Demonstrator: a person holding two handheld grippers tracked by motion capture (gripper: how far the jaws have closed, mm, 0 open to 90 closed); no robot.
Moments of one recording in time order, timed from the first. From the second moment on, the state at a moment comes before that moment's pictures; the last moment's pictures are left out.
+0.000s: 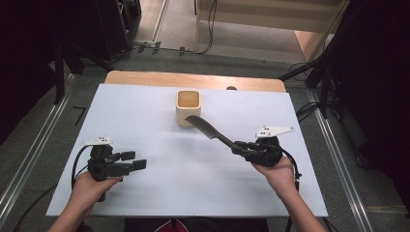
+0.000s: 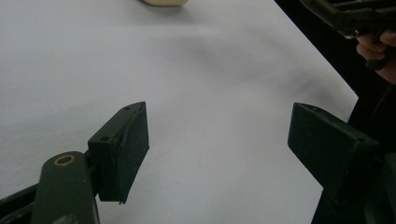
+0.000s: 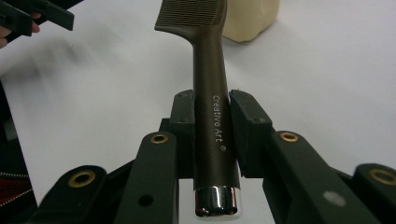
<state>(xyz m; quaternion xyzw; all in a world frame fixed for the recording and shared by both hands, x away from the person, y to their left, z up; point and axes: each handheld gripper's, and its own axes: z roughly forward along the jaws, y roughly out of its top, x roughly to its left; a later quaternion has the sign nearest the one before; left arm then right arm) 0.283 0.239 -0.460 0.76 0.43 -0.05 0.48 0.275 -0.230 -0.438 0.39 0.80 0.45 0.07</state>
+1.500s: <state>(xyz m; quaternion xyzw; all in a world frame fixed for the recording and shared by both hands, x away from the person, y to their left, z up) 0.282 0.228 -0.440 0.74 0.47 -0.04 0.48 0.295 -0.107 -0.436 0.38 0.79 0.47 0.11</state>
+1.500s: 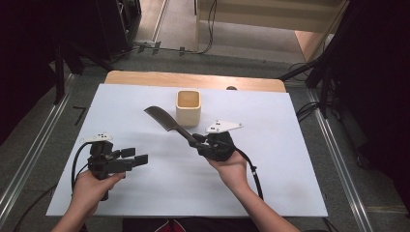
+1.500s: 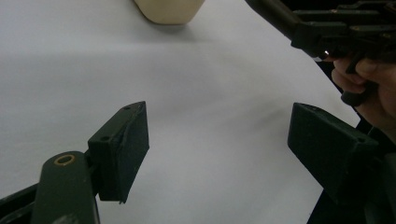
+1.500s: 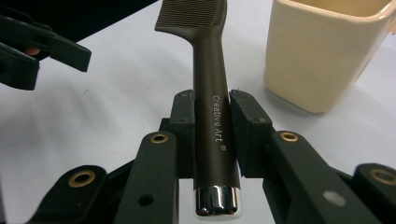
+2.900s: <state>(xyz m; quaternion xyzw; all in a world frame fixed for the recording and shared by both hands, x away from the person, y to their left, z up) 0.333 0.197 -0.420 0.70 0.50 0.00 0.51 0.293 -0.038 -0.469 0.43 0.69 0.55 0.20</state>
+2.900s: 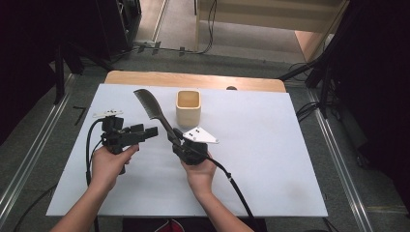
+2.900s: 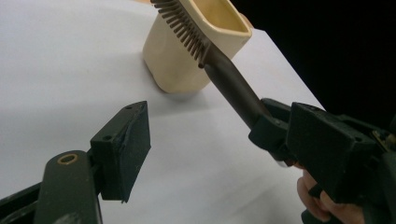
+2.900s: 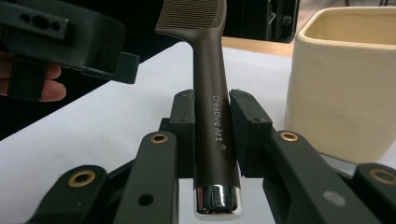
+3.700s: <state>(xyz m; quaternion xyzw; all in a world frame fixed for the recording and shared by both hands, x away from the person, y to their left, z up) 0.351 0.175 -0.424 0.67 0.53 0.02 0.52 0.289 -0.026 -0.473 0.44 0.66 0.57 0.22</state>
